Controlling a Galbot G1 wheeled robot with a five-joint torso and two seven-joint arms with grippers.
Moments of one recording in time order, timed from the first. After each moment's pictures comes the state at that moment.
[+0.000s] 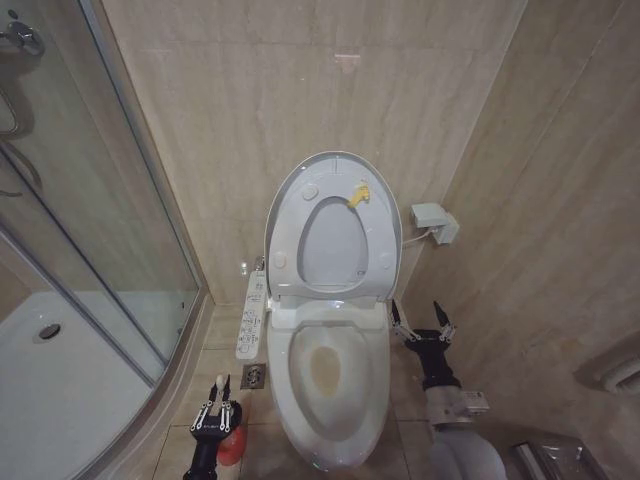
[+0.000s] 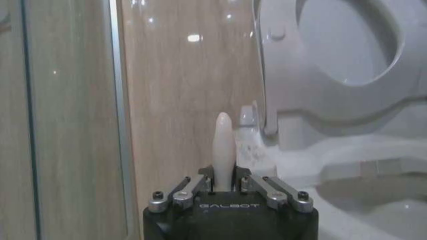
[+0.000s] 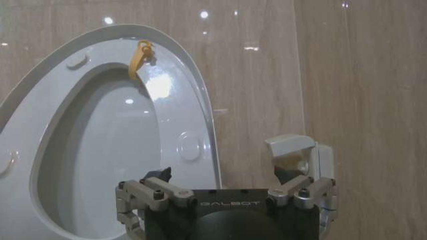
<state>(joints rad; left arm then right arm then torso) 1.44 -1.27 -0.28 -1.40 -0.02 -0.82 -0.29 -1.47 1.38 0.51 2.01 0.22 0.24 0.13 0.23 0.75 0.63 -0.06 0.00</state>
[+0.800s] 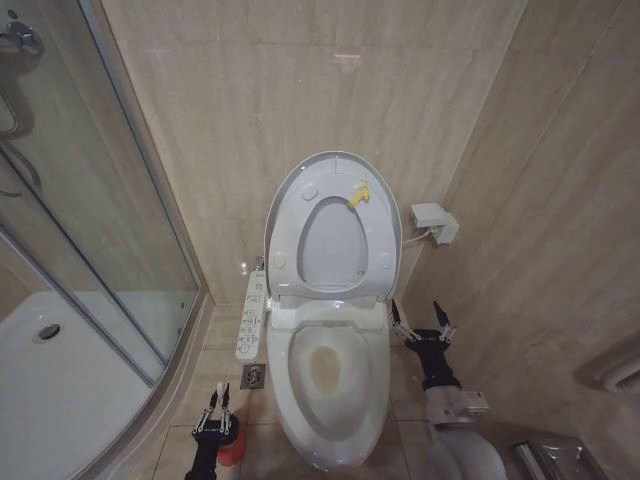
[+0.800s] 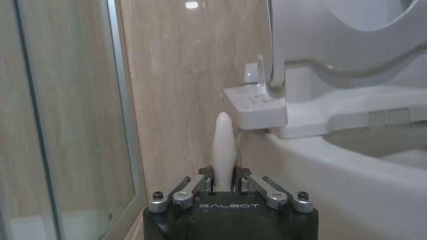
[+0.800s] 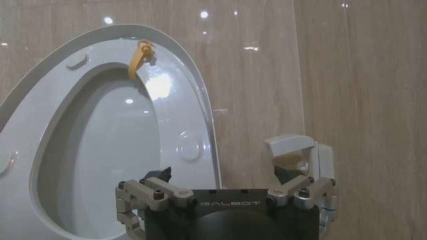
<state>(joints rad) 1.38 -1.27 -0.27 -1.24 -0.07 -0.79 -0.26 -1.47 1.38 0.51 2.01 0.22 0.24 0.13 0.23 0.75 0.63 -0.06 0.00</state>
